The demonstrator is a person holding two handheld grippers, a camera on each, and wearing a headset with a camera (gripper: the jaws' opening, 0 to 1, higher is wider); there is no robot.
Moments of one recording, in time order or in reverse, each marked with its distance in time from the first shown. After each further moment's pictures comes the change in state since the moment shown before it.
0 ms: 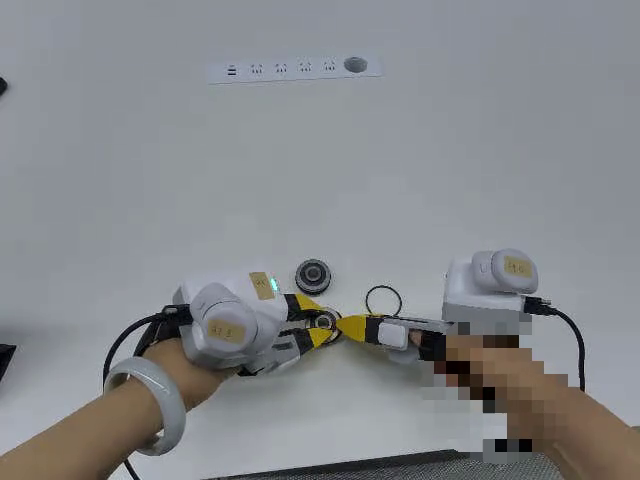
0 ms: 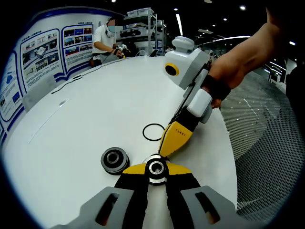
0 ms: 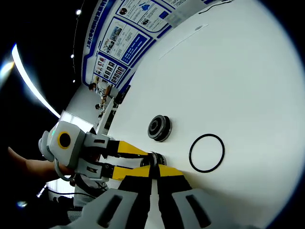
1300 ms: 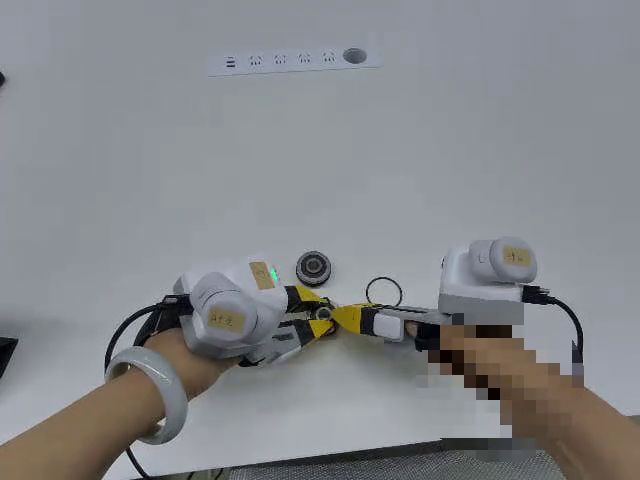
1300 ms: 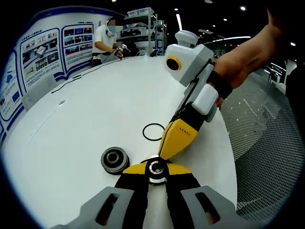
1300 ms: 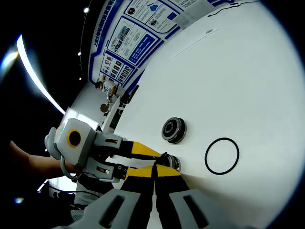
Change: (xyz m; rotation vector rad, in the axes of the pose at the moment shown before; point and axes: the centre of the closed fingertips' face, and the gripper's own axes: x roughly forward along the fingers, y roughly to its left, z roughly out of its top) left arm 0.000 0.000 0.000 -0.005 0.001 -0.003; right arm 0.002 0.022 0.002 -0.039 -0.005 0.057
